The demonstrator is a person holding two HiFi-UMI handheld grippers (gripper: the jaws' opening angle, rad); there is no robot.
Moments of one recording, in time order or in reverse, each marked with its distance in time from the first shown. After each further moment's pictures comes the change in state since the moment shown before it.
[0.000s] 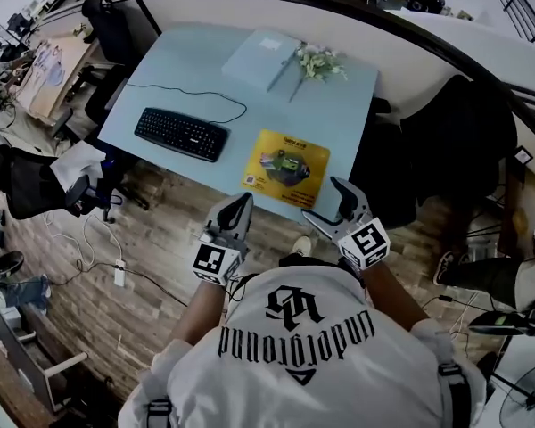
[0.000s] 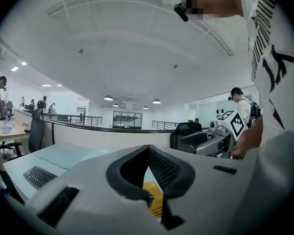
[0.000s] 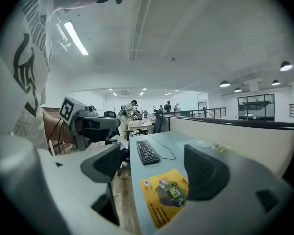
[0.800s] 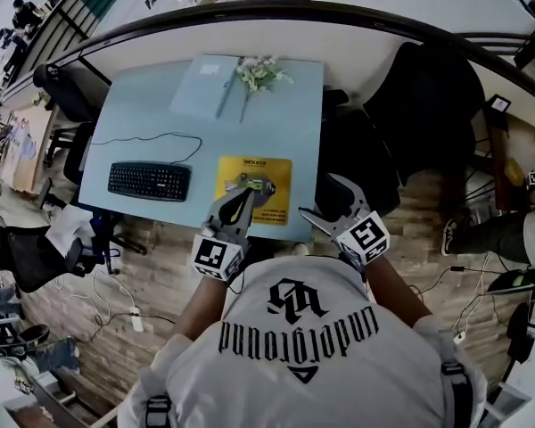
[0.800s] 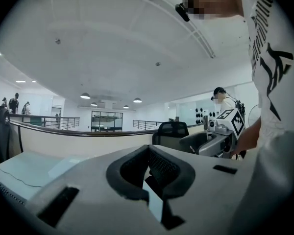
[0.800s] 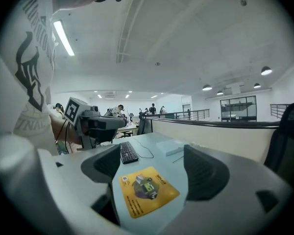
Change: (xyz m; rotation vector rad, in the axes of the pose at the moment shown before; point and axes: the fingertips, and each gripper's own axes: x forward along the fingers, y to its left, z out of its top) left arm 0.142 -0.065 0.016 0.068 0.012 -0.251; right arm -0.067 -0.102 -0.011 0.058 -0.034 -0.181
